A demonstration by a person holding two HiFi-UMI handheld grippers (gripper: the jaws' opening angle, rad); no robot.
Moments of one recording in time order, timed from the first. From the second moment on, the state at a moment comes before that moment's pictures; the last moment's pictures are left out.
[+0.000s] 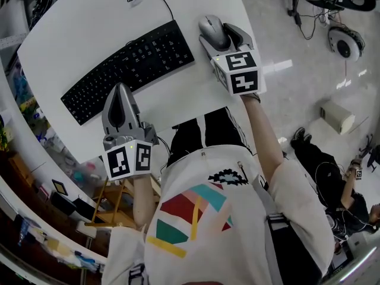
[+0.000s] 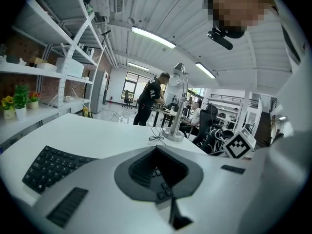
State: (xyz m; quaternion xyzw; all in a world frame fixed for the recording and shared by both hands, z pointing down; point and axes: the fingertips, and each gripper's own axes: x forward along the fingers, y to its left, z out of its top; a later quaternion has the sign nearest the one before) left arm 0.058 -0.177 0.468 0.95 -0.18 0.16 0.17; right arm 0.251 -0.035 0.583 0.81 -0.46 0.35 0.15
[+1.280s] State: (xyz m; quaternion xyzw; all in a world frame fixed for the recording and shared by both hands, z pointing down) left arm 0.075 -0.156 0.293 0.98 -0.15 -0.03 0.08; right arm 0.224 0.015 0.302 0.86 -0.50 0.10 0.01
